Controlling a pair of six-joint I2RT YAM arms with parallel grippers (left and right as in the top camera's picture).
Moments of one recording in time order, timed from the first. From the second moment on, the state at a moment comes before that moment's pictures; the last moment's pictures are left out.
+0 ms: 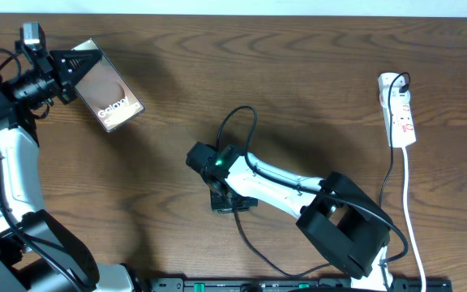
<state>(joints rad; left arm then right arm) 0.50 1.61 1.25 0.00 1.46 -1.01 0.94 2.04 1.36 -0.94 -0.07 0.86</state>
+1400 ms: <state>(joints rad) 0.50 1.61 1.25 0.00 1.46 -1.01 0.93 2.04 1.36 -0.94 -0.08 0.86</state>
